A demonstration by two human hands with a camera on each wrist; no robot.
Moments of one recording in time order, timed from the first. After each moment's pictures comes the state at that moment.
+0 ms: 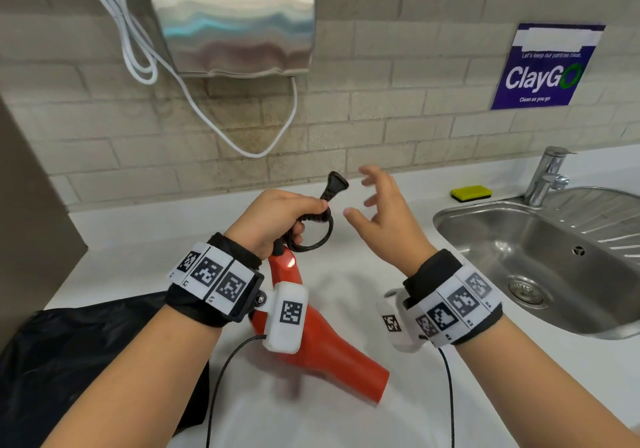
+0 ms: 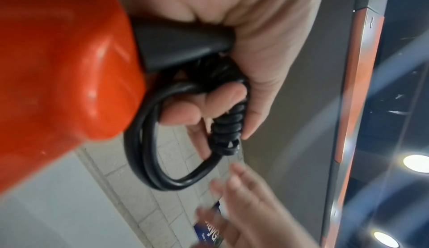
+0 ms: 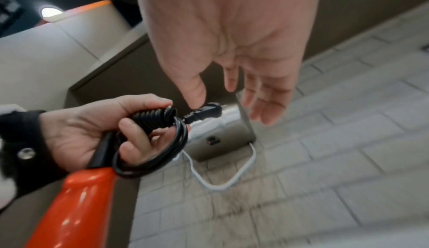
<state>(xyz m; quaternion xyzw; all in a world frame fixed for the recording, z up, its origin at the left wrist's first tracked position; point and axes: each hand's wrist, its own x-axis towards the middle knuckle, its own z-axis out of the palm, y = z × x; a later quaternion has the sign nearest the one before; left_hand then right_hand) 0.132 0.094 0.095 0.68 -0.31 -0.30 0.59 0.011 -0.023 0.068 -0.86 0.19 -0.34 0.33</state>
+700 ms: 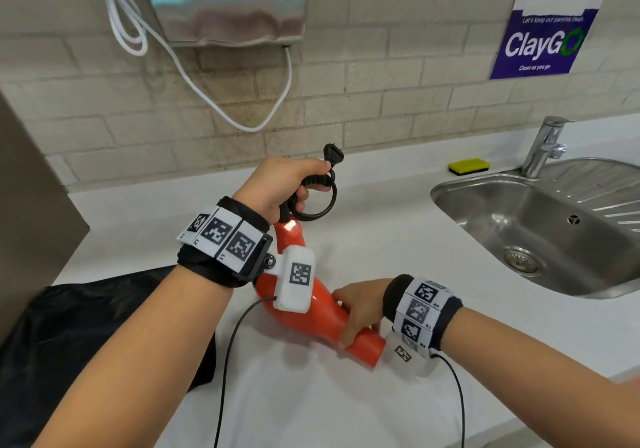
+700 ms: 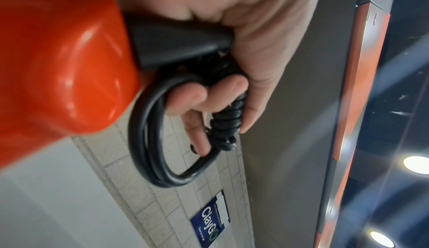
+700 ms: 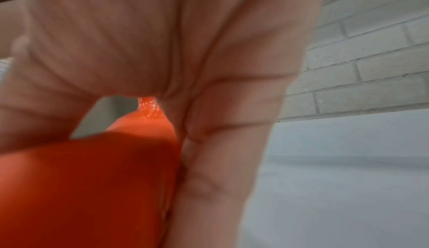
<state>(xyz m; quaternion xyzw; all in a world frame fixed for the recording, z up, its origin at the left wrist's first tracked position) 0.122 0.090 0.096 0.68 -0.28 -0.32 0.60 -0.001 0.009 -0.030 -0.87 0.20 0.31 0.33</state>
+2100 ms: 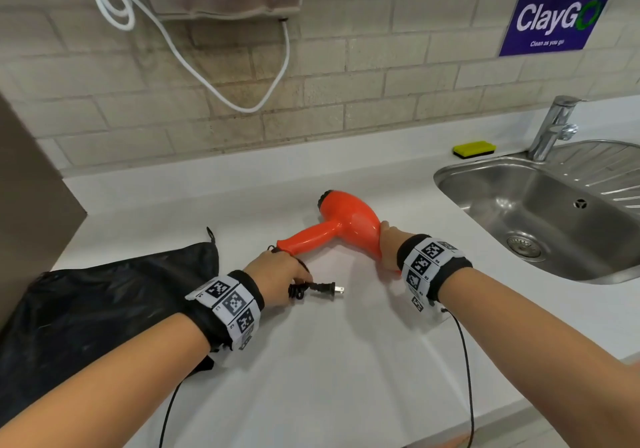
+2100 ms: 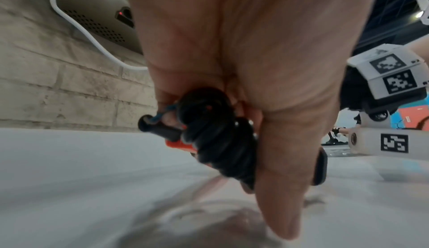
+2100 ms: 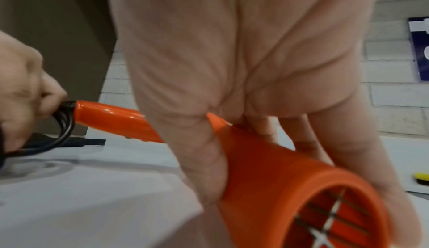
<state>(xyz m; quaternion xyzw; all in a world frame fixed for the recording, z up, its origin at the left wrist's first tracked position) 0.148 0.123 -0.055 0.77 -0.62 -0.12 -0.01 0.008 -0.059 -0.047 -0.89 0.41 0.19 0.05</state>
